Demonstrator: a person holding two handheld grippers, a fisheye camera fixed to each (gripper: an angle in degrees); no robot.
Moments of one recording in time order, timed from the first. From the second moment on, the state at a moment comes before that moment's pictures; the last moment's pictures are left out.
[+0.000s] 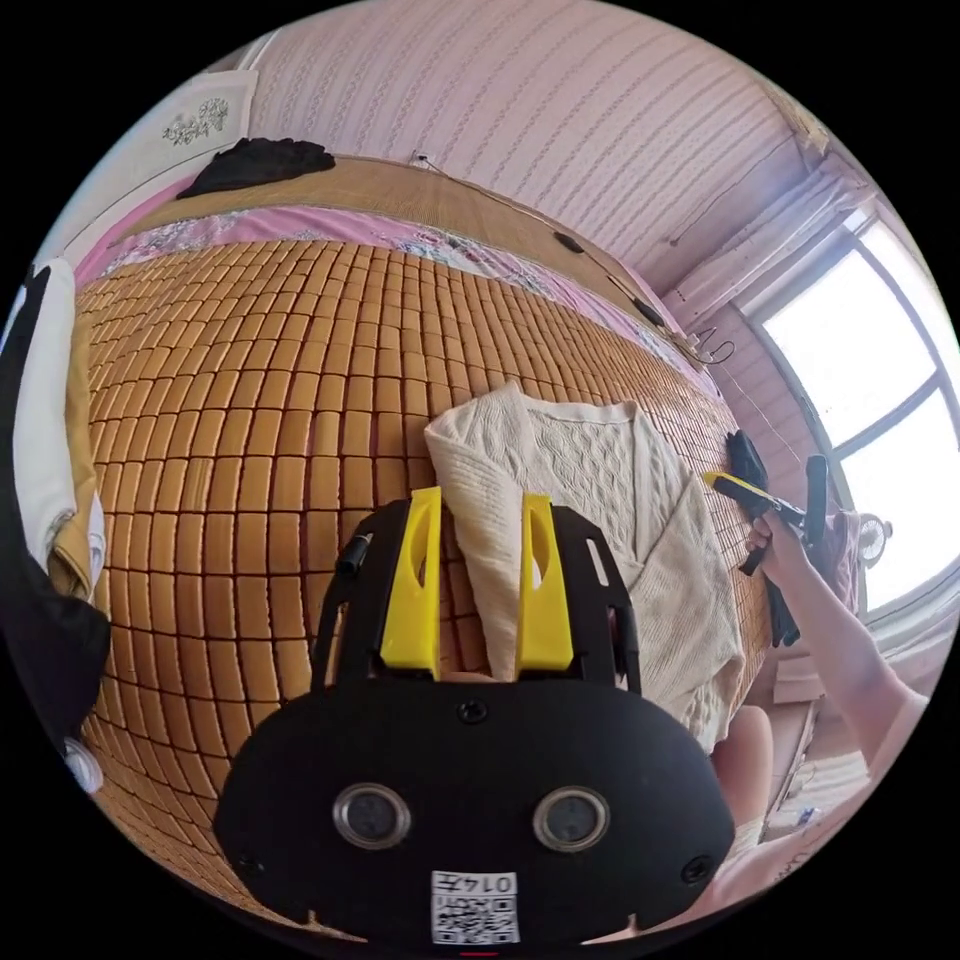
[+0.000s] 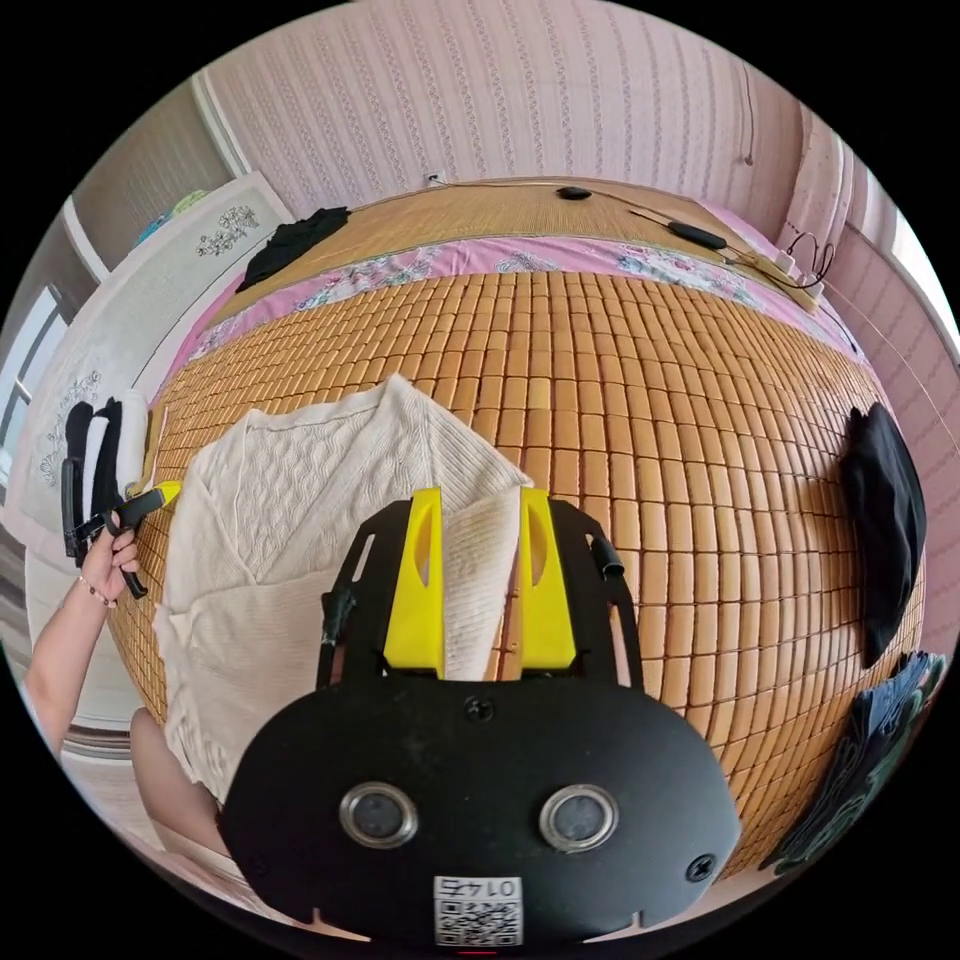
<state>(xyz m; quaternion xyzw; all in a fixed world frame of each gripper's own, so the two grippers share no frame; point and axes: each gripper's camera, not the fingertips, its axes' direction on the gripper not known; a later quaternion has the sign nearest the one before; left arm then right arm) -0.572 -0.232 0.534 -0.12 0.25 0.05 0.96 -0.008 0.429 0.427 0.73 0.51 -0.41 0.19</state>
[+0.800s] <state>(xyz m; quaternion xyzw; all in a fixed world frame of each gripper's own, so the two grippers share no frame) -0.638 0.000 0.365 -0.13 0.29 0.16 0.93 0.288 0.433 0.416 0.62 0.51 -0.53 0.27</state>
